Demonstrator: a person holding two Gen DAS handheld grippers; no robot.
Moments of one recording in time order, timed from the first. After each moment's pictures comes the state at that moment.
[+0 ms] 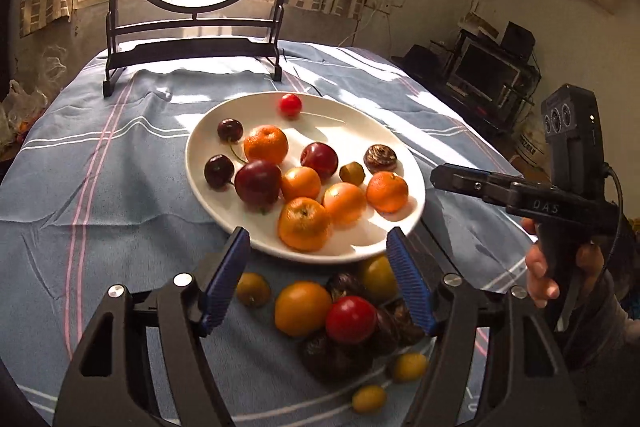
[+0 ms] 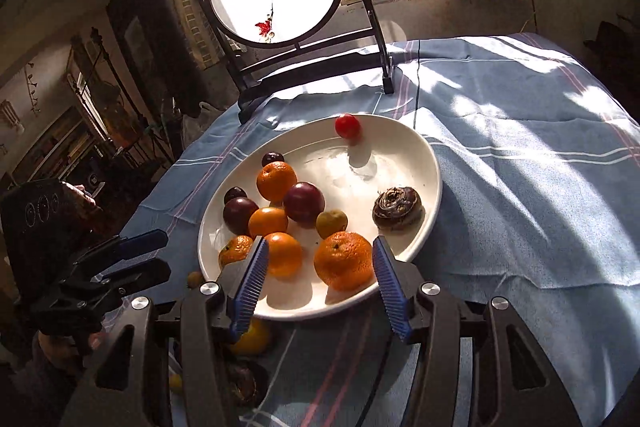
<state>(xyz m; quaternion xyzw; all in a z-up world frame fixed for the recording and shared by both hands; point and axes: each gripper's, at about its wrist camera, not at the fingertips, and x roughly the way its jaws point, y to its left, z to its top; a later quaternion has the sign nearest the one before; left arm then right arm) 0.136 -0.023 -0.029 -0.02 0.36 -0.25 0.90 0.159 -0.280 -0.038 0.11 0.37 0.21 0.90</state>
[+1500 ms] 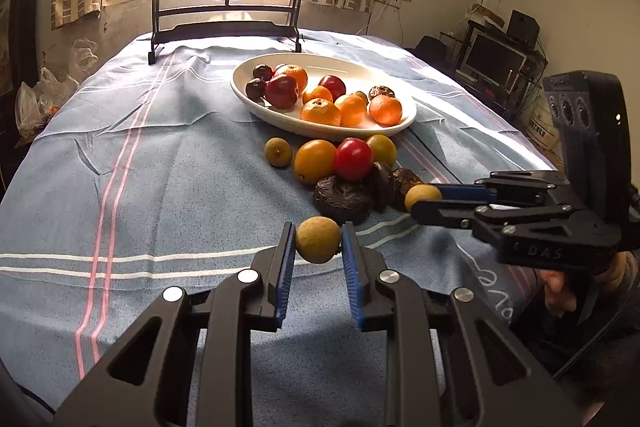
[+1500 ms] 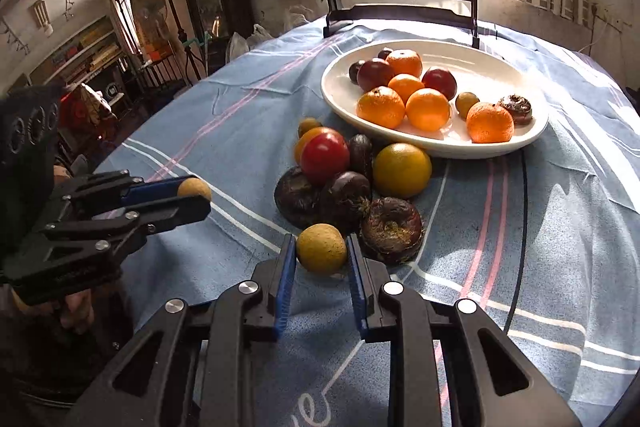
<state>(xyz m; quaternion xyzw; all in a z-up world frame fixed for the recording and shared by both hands) 0.035 0.015 -0.057 -0.01 0.35 -0.20 0.91 0.056 -0.189 -0.054 0.00 0.39 0.28 0.88</state>
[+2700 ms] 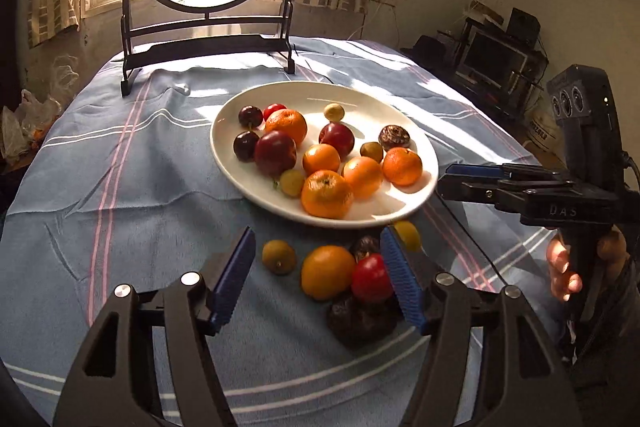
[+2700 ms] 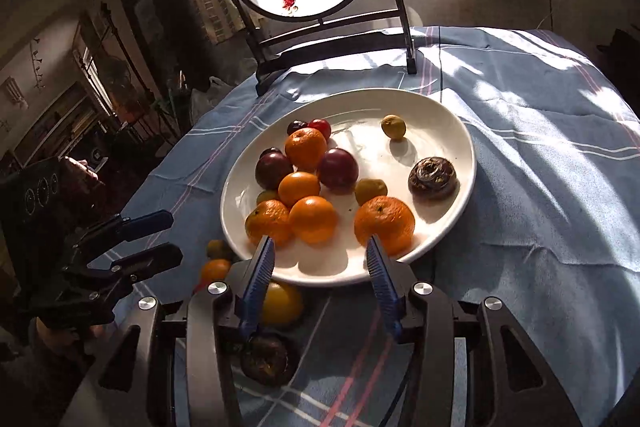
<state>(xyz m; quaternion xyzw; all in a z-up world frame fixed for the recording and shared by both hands) 0.118 -0.009 -0.036 0.01 0.36 -0.22 0.90 0.138 -0.238 -0.044 0.05 0.41 0.25 0.88</state>
